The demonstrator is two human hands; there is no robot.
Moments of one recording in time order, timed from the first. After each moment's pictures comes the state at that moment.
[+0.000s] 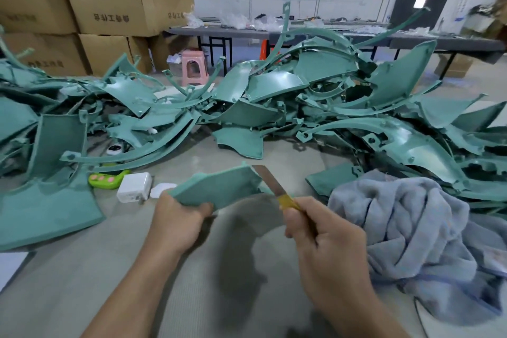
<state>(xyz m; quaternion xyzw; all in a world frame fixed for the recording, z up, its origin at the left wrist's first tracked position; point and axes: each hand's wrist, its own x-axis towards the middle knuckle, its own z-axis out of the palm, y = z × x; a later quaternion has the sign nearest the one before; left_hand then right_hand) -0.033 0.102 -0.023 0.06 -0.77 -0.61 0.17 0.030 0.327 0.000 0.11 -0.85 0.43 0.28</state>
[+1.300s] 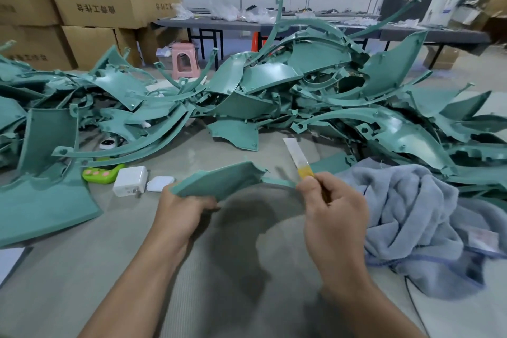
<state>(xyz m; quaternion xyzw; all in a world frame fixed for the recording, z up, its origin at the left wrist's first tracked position) -0.030 0.112 -0.022 0.07 -0.67 -0.73 0.10 0.012 0.323 0.005 -0.04 -0.79 0.53 0.30</state>
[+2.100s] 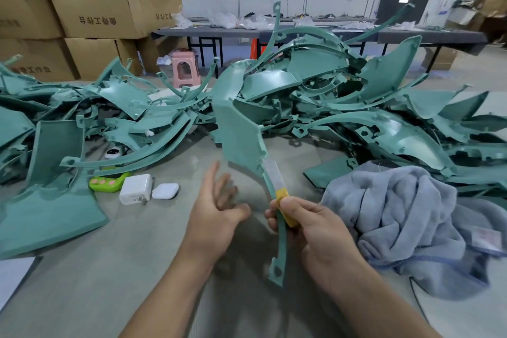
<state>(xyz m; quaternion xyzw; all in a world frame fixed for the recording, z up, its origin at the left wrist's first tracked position) -0.020 0.145 -0.022 0.03 -0.69 -0.72 0.06 0.011 0.313 0.003 -0.09 -0.53 0.84 -0.08</state>
